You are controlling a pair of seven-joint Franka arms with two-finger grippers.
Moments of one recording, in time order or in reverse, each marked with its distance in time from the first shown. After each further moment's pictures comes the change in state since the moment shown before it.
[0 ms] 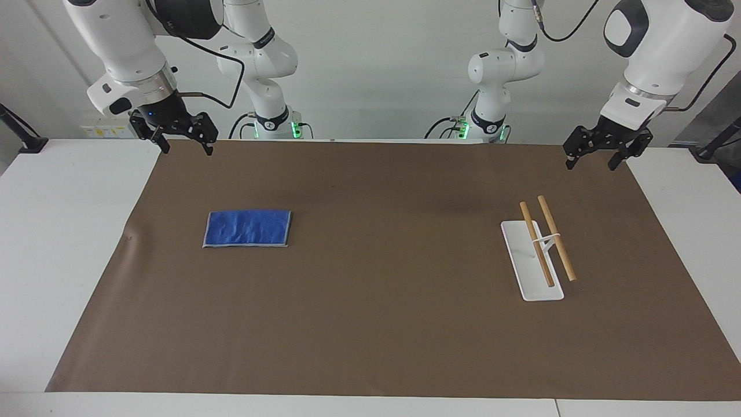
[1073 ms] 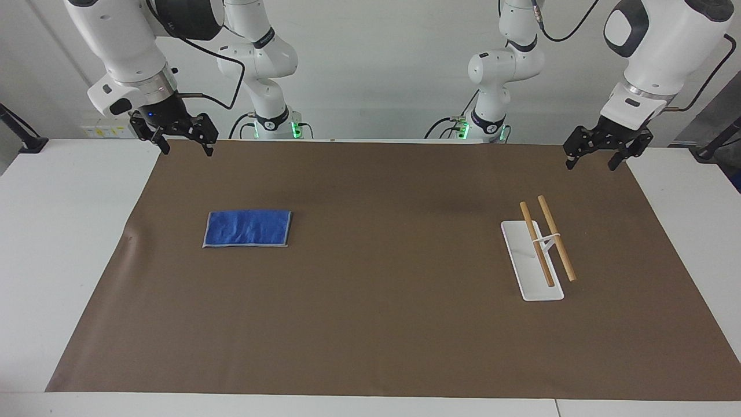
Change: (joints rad) left arm 0.000 0.000 0.000 0.000 0.000 0.000 0.000; right arm 0.000 -0.004 0.000 -0.009 0.000 0.011 0.000
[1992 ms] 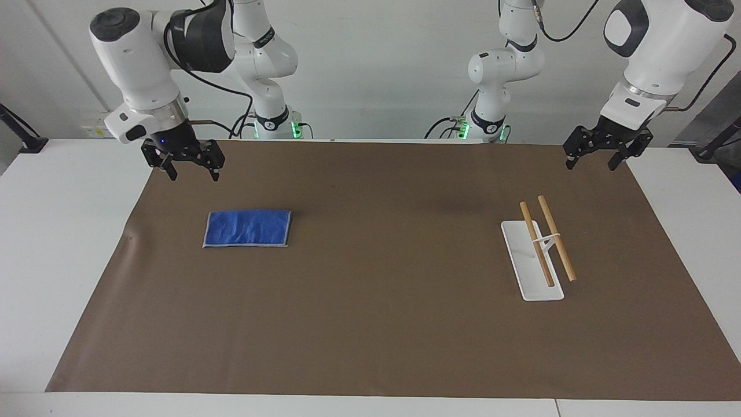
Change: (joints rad) left arm 0.000 0.000 0.000 0.000 0.000 0.000 0.000; right arm 0.000 -0.014 0.000 -0.293 0.001 0.395 -0.035
